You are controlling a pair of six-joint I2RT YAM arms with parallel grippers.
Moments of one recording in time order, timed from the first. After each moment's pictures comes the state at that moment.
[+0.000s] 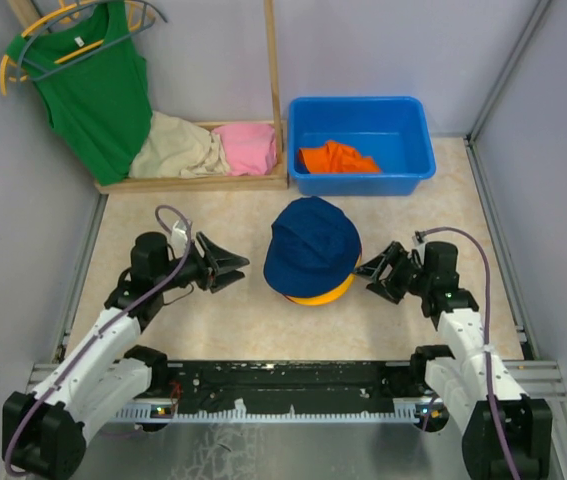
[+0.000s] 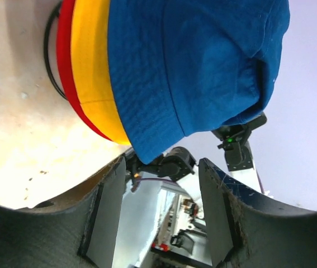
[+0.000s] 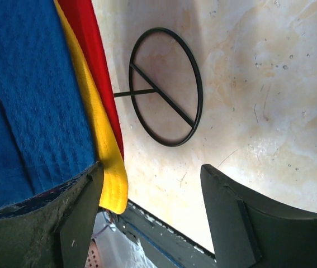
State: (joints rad) left arm -0.30 0.84 0.48 -0.04 0.66 -1.20; right arm 0.03 0.79 0.38 -0.28 -0.60 0.82
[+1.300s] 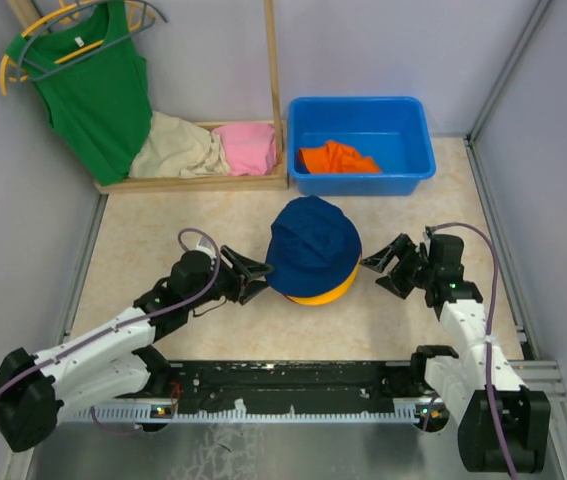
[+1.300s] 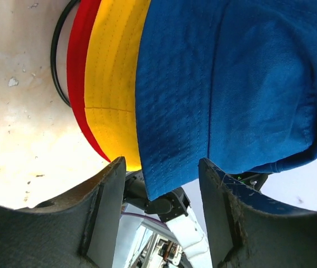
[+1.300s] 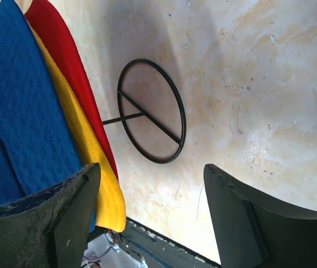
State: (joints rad) left arm -0.75 0.91 0.42 0.08 0.08 -1.57; right arm -0.02 0.86 0.45 -0.34 -0.52 0.82
